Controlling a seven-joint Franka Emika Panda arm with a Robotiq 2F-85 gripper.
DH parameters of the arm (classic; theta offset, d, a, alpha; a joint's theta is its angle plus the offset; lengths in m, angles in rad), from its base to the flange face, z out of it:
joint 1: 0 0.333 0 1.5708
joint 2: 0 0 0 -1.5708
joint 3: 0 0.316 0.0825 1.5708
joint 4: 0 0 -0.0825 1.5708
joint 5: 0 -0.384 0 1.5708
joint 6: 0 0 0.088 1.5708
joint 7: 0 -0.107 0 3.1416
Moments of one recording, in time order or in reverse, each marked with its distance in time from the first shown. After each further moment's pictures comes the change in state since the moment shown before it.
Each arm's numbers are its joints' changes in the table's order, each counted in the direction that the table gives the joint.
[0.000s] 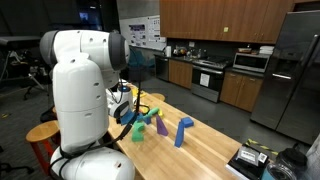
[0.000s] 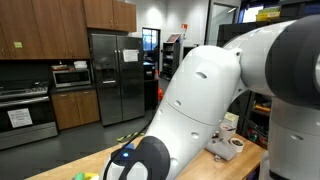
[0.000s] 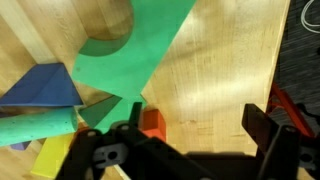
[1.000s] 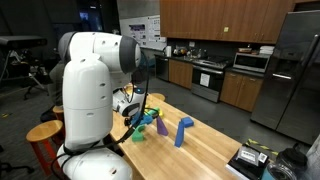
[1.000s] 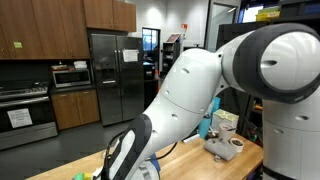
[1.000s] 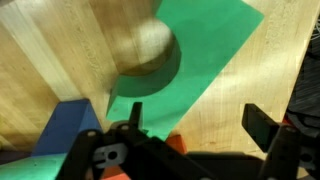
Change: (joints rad) arm -0.212 -0.059 0.065 0.059 -0.131 0.137 0.261
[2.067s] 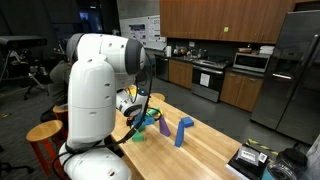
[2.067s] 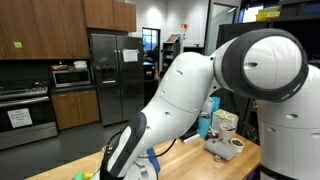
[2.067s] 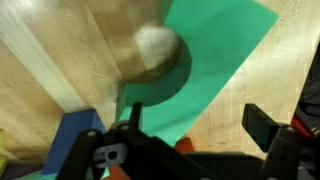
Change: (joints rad) arm -0.053 -0.048 0.027 0.029 -0.063 -0.001 0.045
